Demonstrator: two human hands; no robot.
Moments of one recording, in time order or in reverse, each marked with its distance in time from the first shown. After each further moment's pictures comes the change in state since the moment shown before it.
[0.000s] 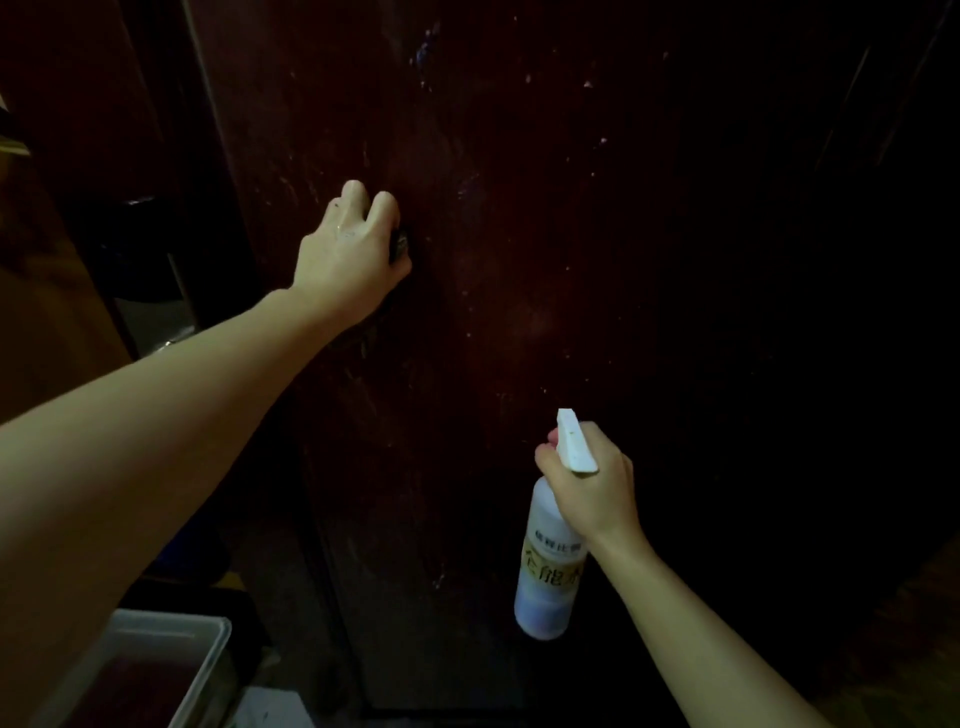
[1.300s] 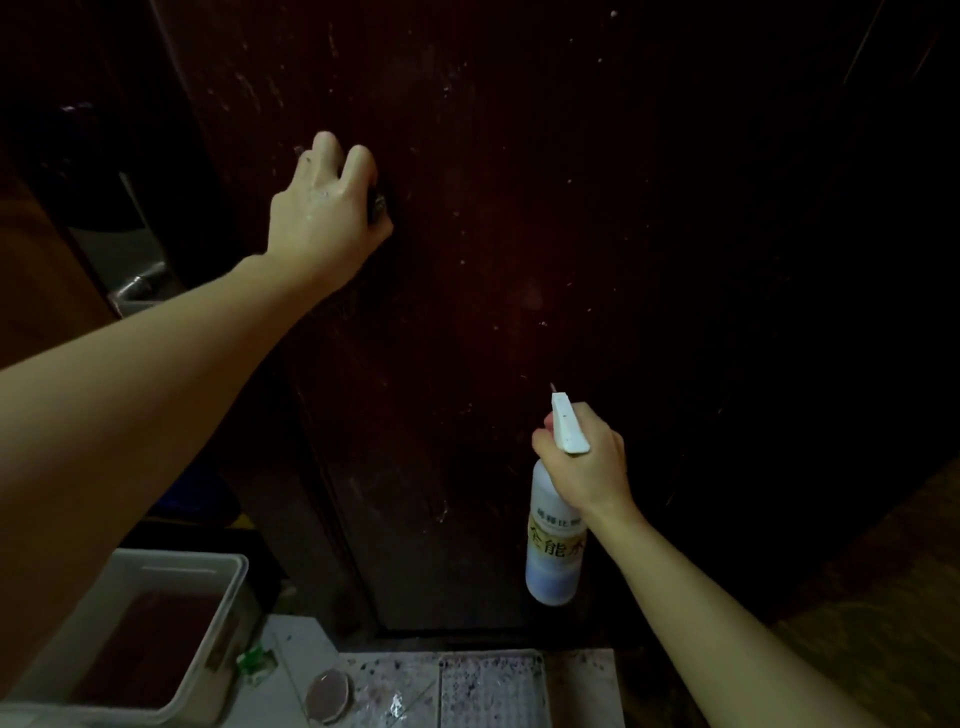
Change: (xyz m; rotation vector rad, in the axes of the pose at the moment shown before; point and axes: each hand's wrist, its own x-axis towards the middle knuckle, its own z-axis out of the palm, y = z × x) left_hand -0.029 -0.007 0.026 0.039 -0.010 0.010; right_hand -0.024 0.054 0.021 -0.055 -0.099 0.107
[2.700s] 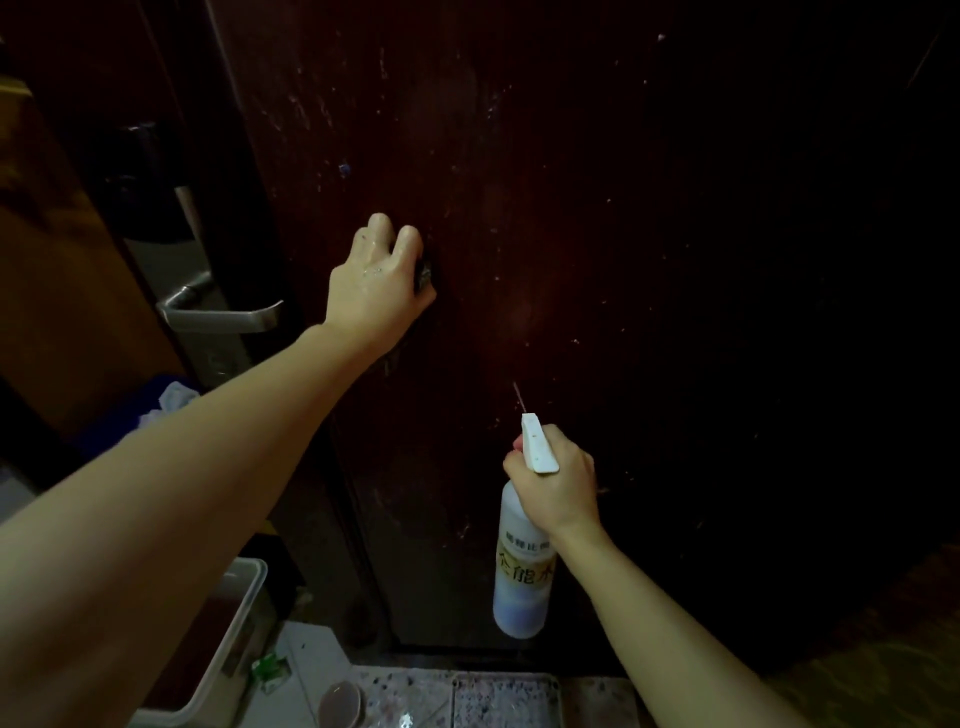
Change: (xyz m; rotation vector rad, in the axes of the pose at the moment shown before) left_hand -0.035 0.000 0.032 -0.046 -0.049 -0.005; right_hand -0.011 -0.022 0.046 0.077 -0.068 -0.048
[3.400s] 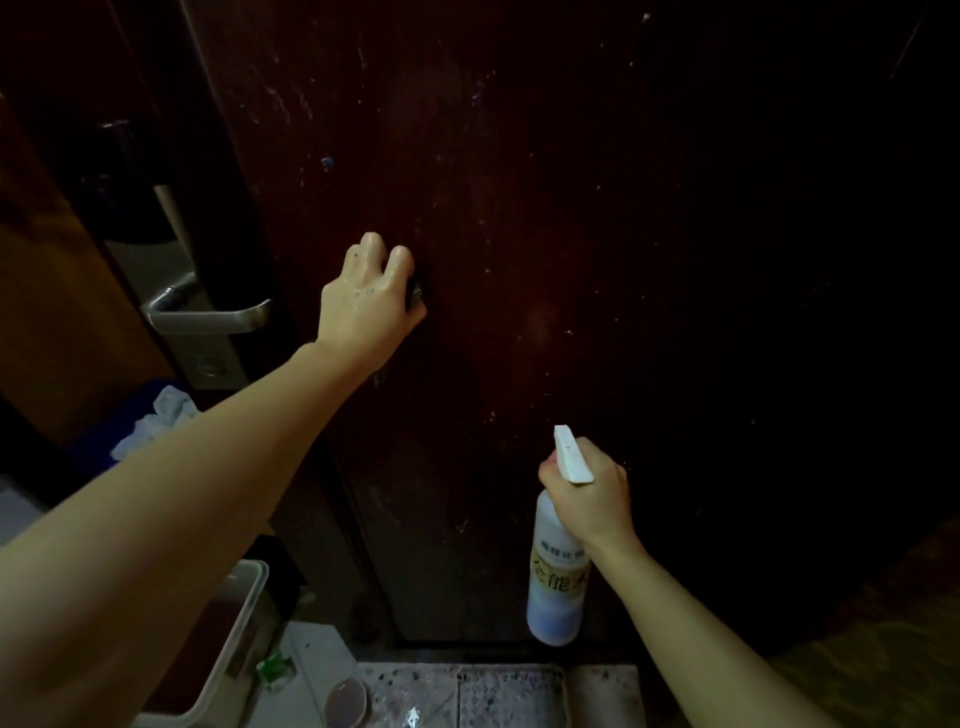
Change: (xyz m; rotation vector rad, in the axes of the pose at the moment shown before) left_hand -0.014 -0.004 0.017 0.022 -0.041 0.028; right_hand -0.002 0.039 -0.018 -0.048 0.051 0.083
